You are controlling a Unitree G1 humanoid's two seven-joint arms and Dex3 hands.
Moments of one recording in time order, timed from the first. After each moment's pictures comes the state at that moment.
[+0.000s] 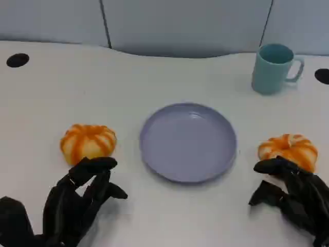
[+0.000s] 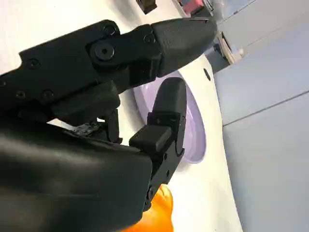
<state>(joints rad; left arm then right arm) -0.04 -0.10 0.20 0.37 -0.45 -0.13 -0.45 -0.21 -0.07 -0.21 0.71 0.38 -0.11 0.71</state>
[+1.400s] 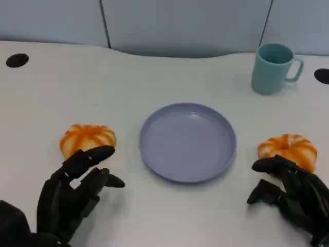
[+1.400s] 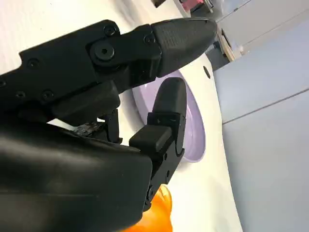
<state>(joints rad) -0.08 -0.06 0.20 0.49 -0.36 -0.43 -0.51 -0.21 -0.06 -0.20 0.71 0.38 -0.12 0.69</state>
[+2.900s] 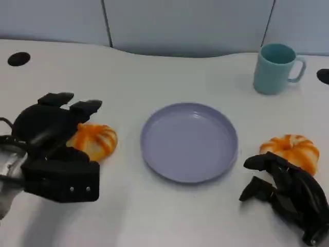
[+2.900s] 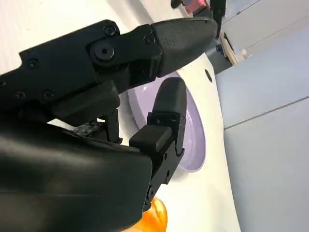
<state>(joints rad) -0.55 0.46 -0.27 0.64 0.88 -0.33 0.05 -0.23 -0.04 -0.18 0.72 0.36 -0.13 0.66</state>
